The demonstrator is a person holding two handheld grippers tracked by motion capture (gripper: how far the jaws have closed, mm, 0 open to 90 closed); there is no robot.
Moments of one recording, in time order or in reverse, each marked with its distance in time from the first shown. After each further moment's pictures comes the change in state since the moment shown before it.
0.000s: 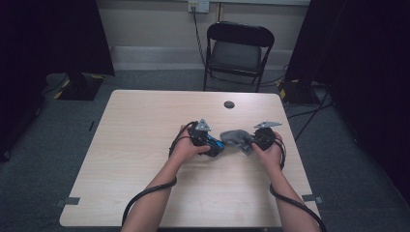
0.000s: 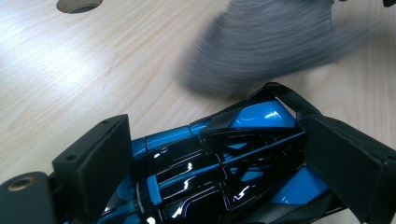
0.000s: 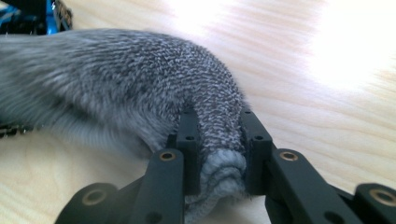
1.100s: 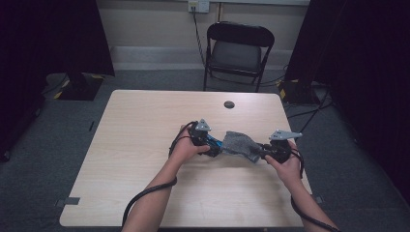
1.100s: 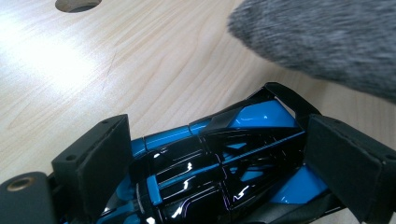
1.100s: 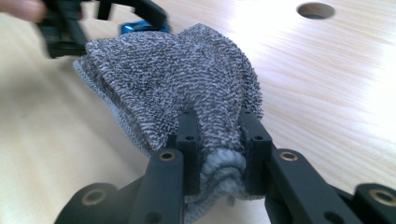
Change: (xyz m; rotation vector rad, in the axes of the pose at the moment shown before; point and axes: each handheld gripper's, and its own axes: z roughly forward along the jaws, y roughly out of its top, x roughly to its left) left arm 0.001 0.000 0.000 0.001 -0.006 -0.003; right arm 0.003 -0.026 -0.067 -0.124 0.243 -0.104
